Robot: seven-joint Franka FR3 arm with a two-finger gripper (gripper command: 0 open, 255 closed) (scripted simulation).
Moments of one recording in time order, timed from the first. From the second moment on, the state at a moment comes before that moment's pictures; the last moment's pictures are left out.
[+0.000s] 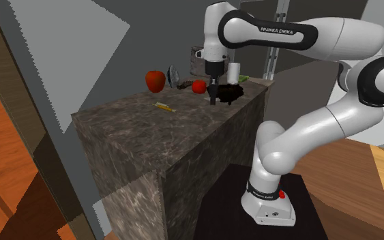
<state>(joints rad) -0.02 -0.92 -0.22 -2.37 -0.21 1.46 -0.27</state>
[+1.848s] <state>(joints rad) -0.02 -0.74 -0.41 -1.95 -0.32 1.26 -0.52</state>
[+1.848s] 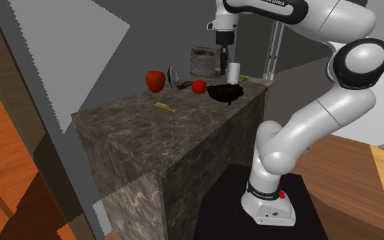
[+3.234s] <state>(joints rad) -0.03 -0.75 -0.59 -2.08 -0.43 1.44 -0.63</state>
